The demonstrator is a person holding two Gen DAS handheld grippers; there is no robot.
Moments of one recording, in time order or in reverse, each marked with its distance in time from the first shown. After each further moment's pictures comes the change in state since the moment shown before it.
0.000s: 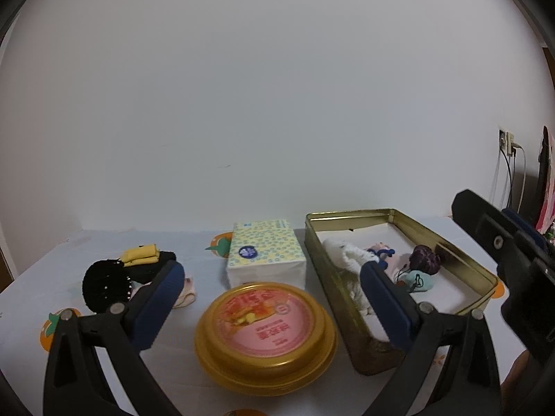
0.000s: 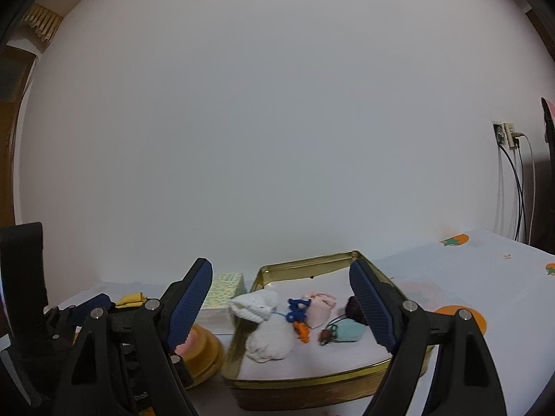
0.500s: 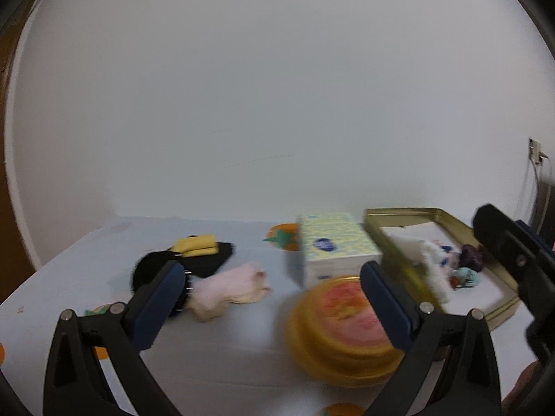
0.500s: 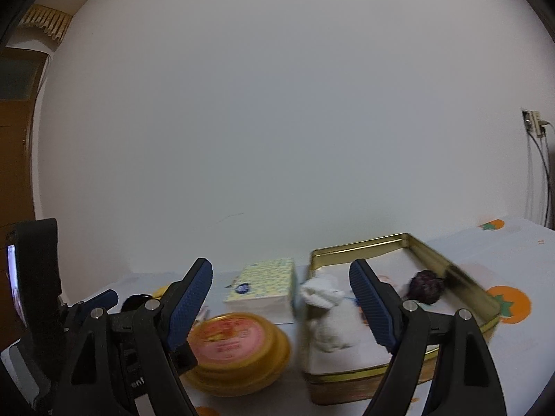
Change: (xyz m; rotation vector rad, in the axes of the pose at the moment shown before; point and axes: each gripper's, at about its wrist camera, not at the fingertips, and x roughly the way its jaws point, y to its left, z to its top) left arm 0.009 0.076 -0.002 -0.056 0.037 0.121; right arm 0.020 0.054 -0.010 0.011 0.061 0.109
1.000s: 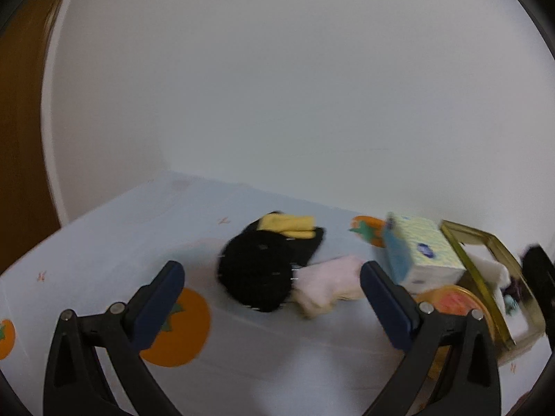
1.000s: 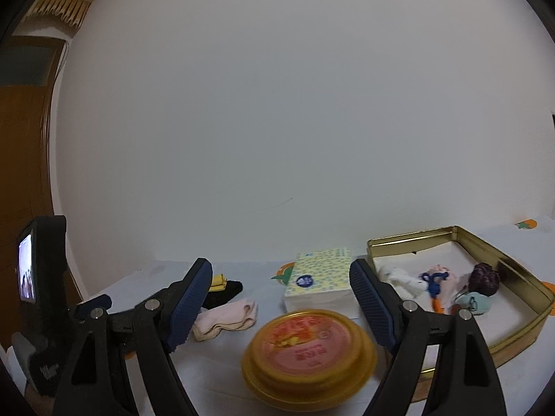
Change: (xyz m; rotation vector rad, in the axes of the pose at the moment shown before) left arm 0.031 0.107 -0.004 -0.215 0.123 0.130; right arm 0.025 0.065 -0.014 -0.040 0.049 0.082
